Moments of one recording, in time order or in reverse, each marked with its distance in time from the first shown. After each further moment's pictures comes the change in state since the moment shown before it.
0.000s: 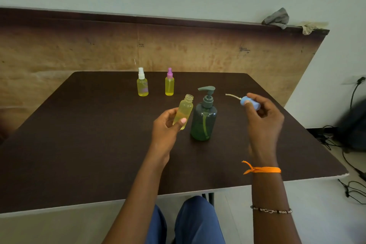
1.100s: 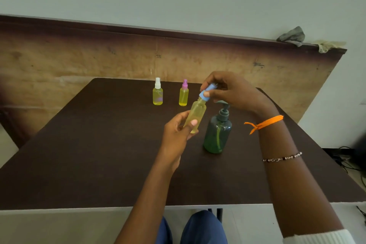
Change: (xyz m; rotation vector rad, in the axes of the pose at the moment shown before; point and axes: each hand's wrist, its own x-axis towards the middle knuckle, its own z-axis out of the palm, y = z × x) left_hand 0.000 0.020 -0.012 -0.143 -0.081 0.065; right_hand 0.050 -0.071 0.084 -0.370 -1.121 -0.315
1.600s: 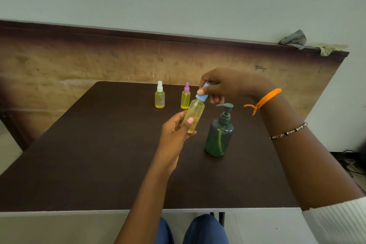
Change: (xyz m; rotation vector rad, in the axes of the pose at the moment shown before) left_hand -0.003 0.015 -0.004 -0.028 -0.006 0.040; right_hand 0.036 -0.020 -0.014 -0.286 -0.342 0.061
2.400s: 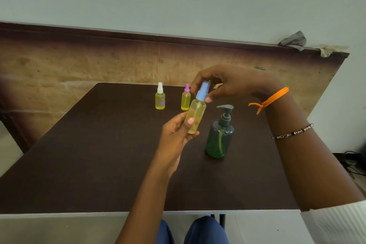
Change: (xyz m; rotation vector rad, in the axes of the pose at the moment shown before) left_hand -0.006 0.010 0.002 -0.054 -0.032 -0.032; right_hand -0.008 -0.005 -0.010 0.106 -0.058 -0.128
